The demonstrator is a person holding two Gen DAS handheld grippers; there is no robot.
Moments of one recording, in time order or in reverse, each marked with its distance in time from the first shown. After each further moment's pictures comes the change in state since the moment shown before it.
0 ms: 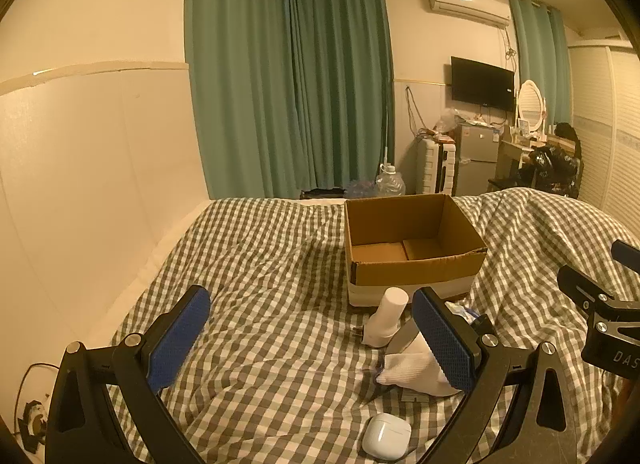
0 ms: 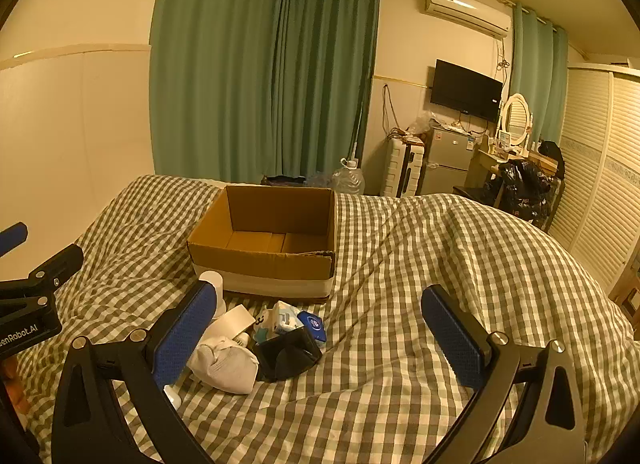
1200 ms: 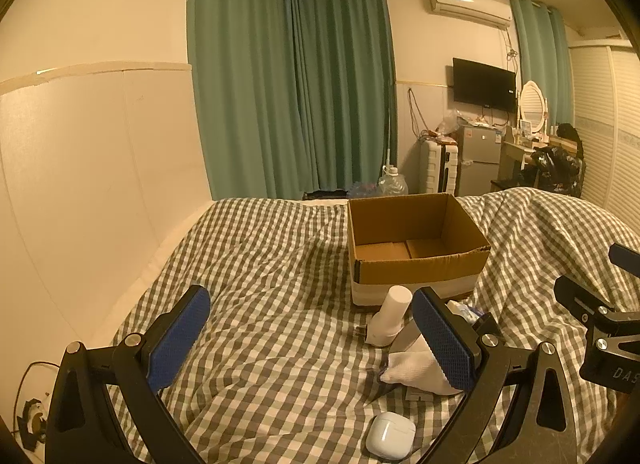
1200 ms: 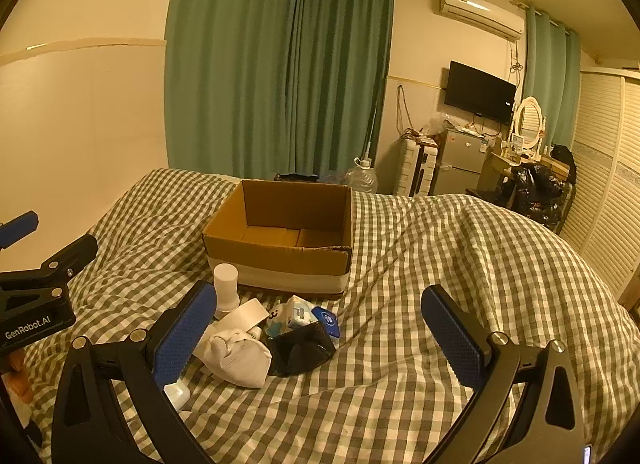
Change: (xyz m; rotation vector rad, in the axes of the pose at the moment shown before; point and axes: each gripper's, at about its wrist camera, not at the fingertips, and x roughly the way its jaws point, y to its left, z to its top) left arm 0.000 0.002 -0.006 -0.005 -0.006 0.007; right arm 0.003 0.009 -0.007 -0.029 0.006 0.045
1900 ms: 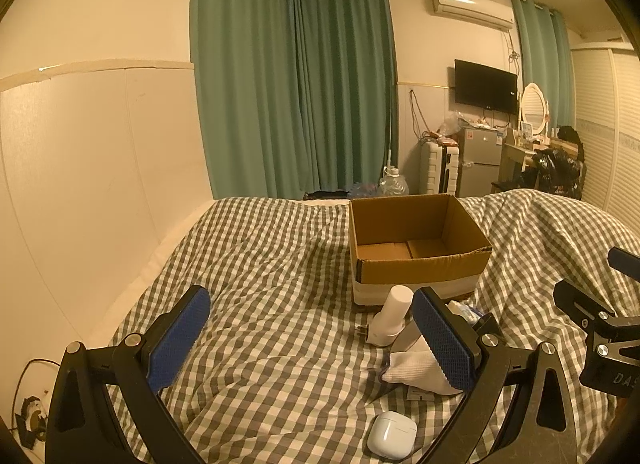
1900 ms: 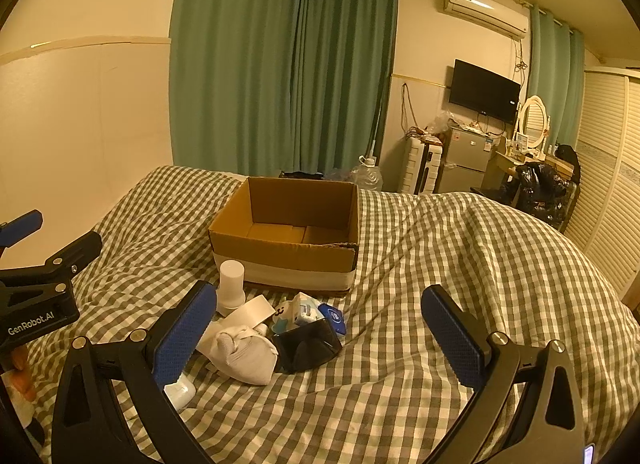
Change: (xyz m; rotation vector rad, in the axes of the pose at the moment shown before) left arm -0.001 0.004 0.000 -0.007 -0.002 0.003; right arm 0.000 0.004 -0.001 -0.004 0.005 0.016
